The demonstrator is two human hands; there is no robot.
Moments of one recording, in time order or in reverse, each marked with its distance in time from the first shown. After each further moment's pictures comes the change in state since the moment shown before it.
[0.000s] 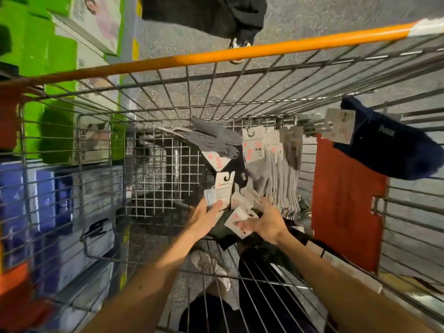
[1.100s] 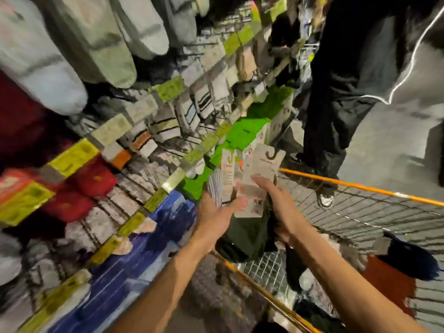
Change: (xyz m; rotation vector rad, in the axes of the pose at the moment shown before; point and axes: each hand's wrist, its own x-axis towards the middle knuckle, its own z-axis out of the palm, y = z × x) left_hand -0.391 0.023 -0.150 -0.625 0.689 0.704; right_hand -0.359 -0.244 0.102 0.389 -0.339 -0.700
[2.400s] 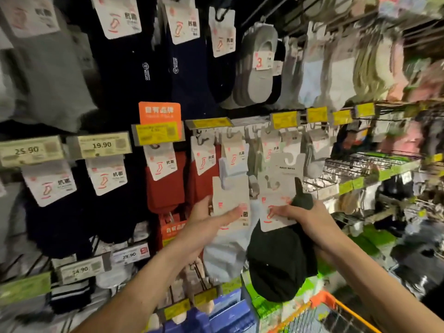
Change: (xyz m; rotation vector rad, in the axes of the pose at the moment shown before) left_hand -0.080 0.173 -0.240 -0.197 0.280 0.361; right_hand -0.059 -0.154 0.222 -0.314 -0.573 -0.401
